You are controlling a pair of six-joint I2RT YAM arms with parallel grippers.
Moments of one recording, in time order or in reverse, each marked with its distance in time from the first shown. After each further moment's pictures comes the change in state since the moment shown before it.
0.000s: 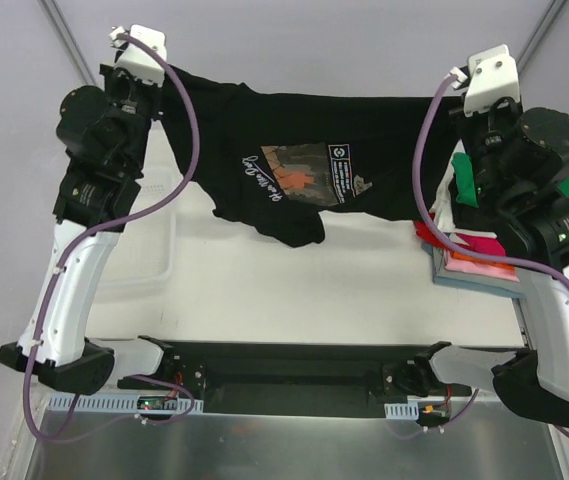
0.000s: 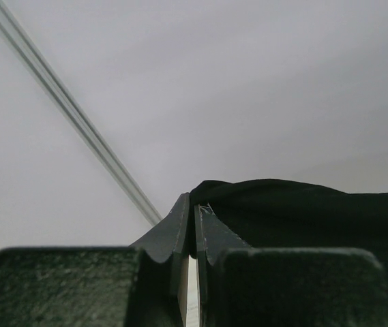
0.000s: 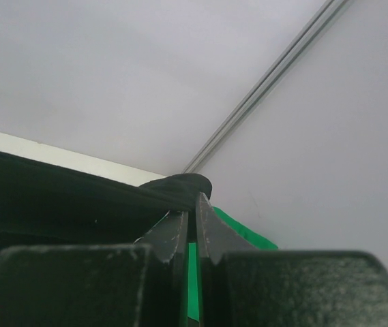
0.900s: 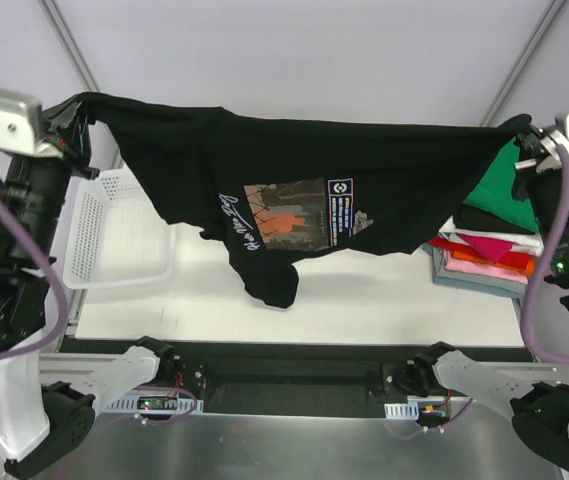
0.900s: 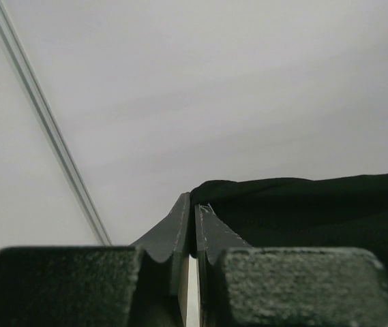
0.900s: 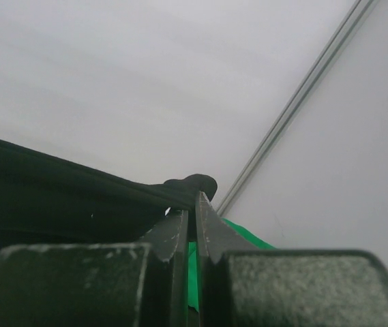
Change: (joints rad) left arm 0.000 -0.314 0.105 -0.233 0.191 -0.202; right arm 0.024 -0.233 -0.001 -0.082 -0.172 0.085
